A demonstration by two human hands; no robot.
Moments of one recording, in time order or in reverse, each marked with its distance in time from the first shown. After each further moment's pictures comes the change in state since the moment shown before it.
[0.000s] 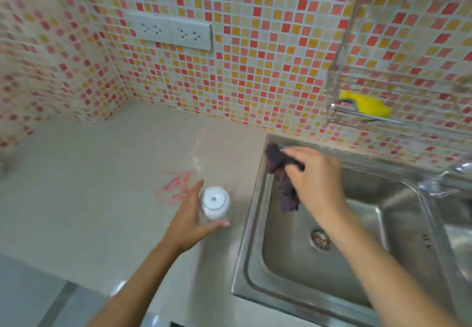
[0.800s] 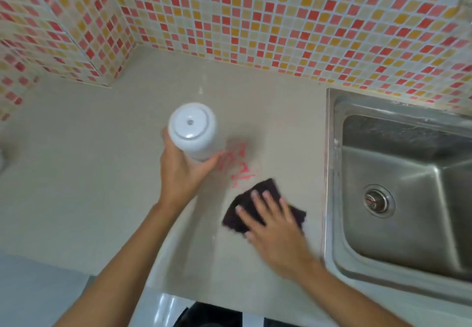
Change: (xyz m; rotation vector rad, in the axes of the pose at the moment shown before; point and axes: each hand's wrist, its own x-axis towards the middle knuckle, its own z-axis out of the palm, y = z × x) left_hand 0.071 -0.099 -0.134 -0.228 0.366 0.089; right_hand -0.154 -0.027 0.256 -0.515 -0.700 -0.208
